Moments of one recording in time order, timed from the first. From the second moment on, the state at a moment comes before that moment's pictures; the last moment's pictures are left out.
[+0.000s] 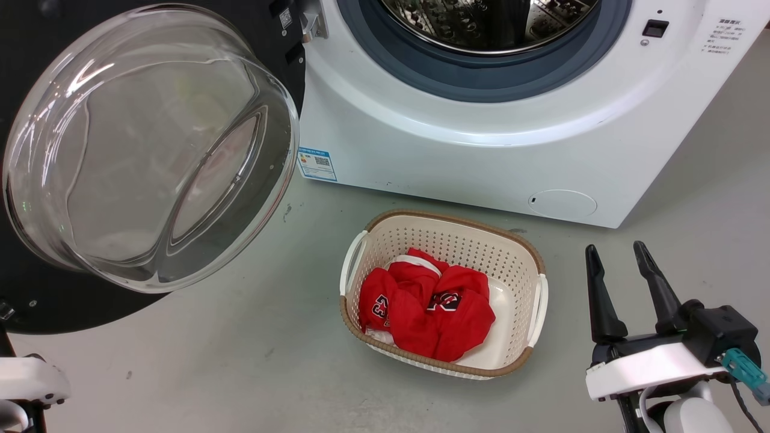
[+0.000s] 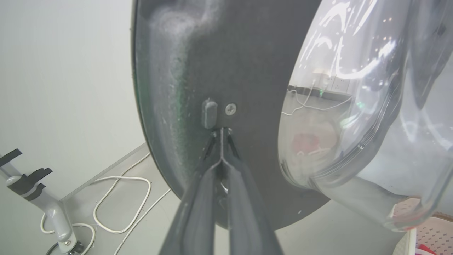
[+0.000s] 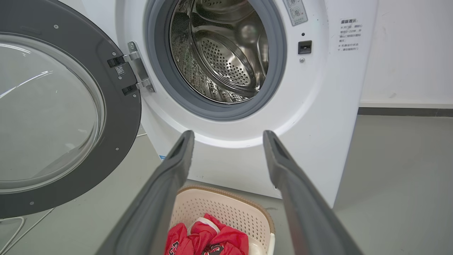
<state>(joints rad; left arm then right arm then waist) -0.15 0.32 0.40 0.39 -0.22 -0.03 -0.26 -0.08 -0.05 0.03 0.12 0.17 0.13 -0.26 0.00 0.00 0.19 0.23</state>
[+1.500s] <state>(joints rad) -0.03 0.06 0.05 0.03 -0.09 -0.11 -0.26 0.02 -0.05 -0.01 0.06 0.09 0.13 -0.24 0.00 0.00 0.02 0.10</state>
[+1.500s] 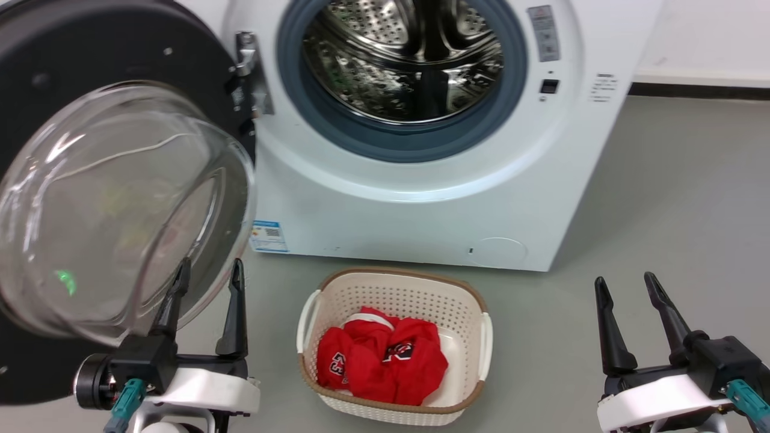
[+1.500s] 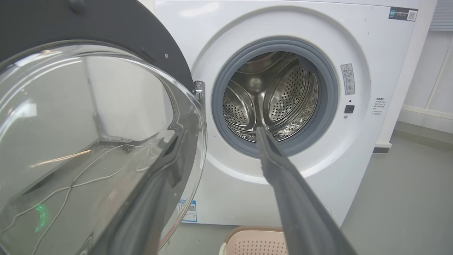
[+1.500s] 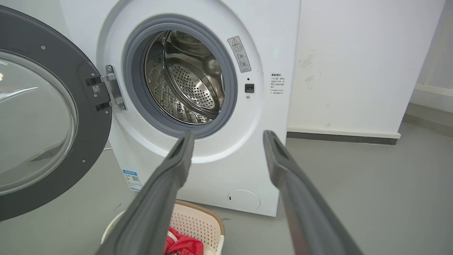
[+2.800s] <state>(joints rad) -0.04 0.07 0.04 0.10 -0.09 -0.12 -0.26 0.02 -0.05 -0.01 0.09 0.12 0.13 -0.23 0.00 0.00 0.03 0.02</state>
